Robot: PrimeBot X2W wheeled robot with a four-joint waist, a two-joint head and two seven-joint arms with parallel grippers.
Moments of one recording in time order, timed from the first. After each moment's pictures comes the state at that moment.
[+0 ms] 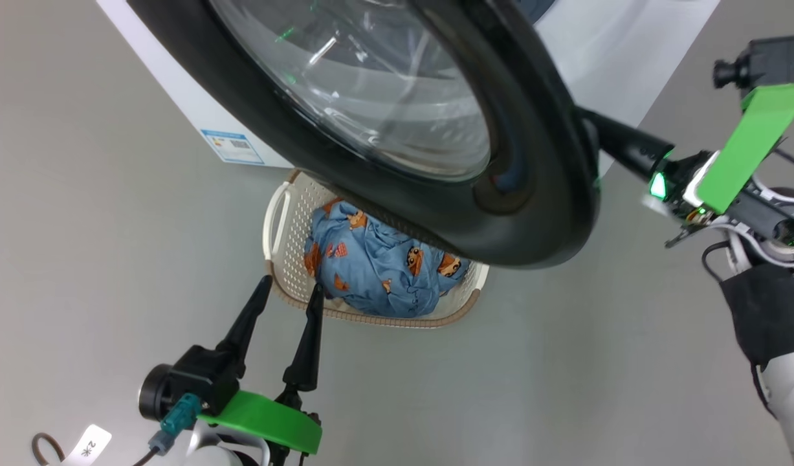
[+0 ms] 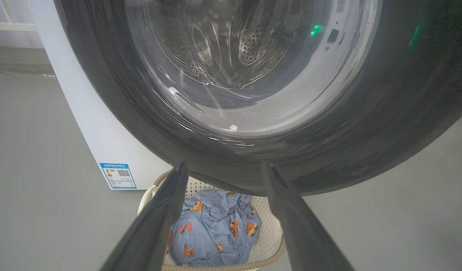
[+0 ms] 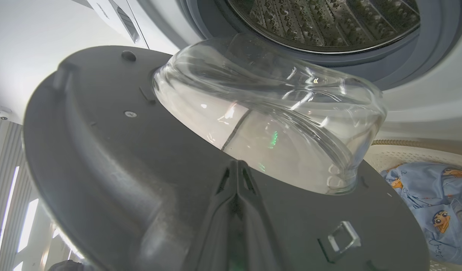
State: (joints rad) left arm -0.18 0.03 -0.30 0.15 -0.28 -0.01 -0.26; right arm -0.72 -0.34 0.19 0.23 1.57 0.13 0.71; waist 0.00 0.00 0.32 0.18
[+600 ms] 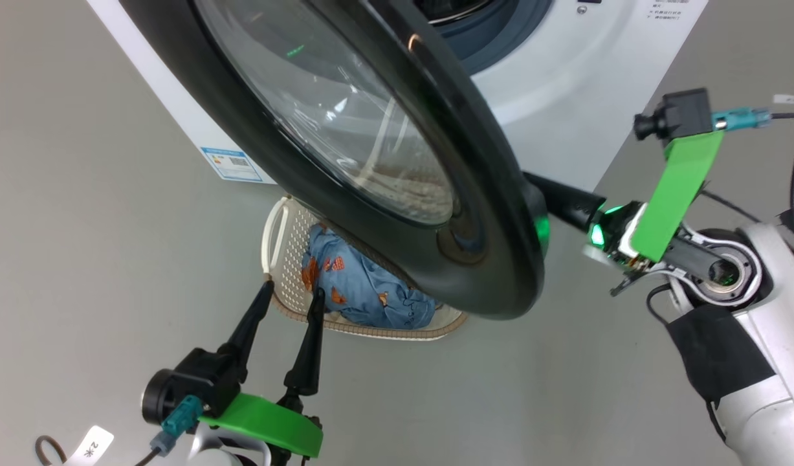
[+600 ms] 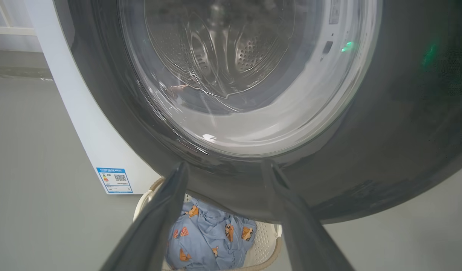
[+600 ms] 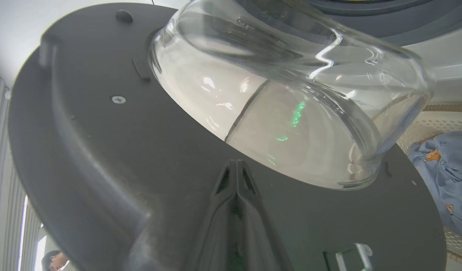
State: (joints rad) left arm -0.18 0.03 -0.30 0.16 -0.29 -0.02 -0.26; right arm -0.65 -0.28 0.27 0.20 1.56 0.13 0.72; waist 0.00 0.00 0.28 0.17
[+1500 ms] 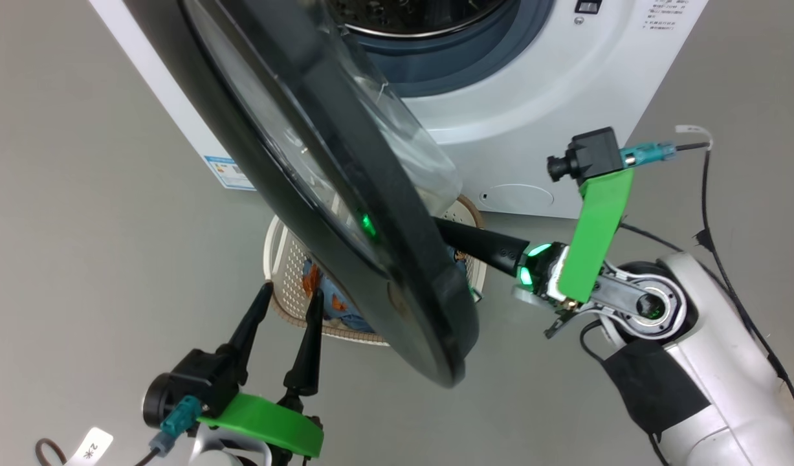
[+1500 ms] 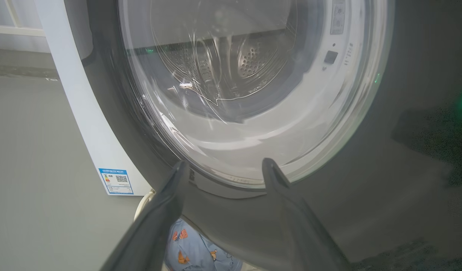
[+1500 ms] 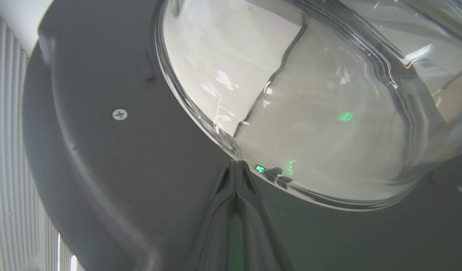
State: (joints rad) left arm -0.18 0.03 -0.31 0.16 -0.32 0.00 -0.26; right arm -0.61 -0.17 0.37 0.18 1.56 0.13 0.73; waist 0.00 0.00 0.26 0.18
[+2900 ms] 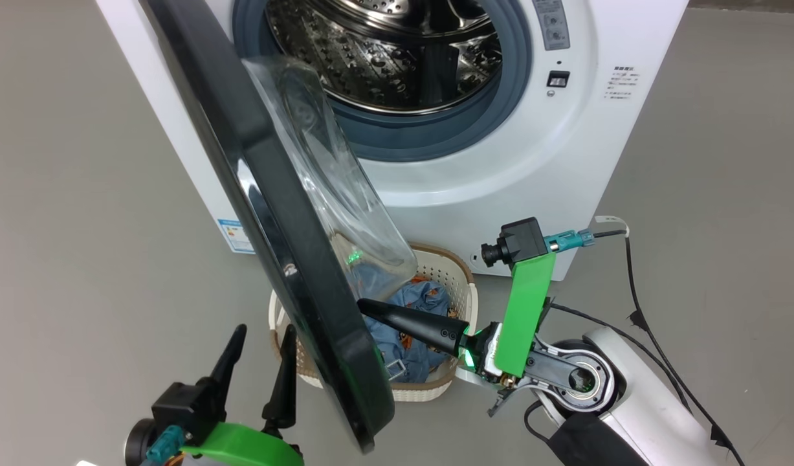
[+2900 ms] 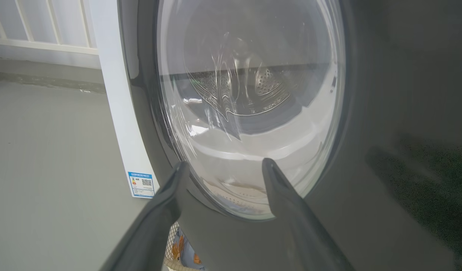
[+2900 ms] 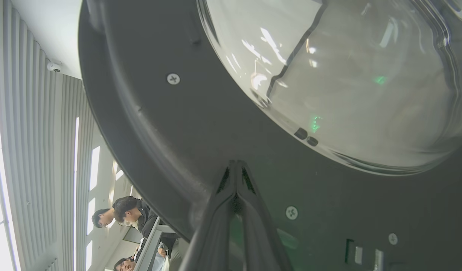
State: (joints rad) left arm -0.10 0.04 -0.26 0.20 -0.33 -0.04 -0.26; right arm -0.49 -0.08 0.50 0.22 1.59 0.13 0.65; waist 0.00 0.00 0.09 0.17
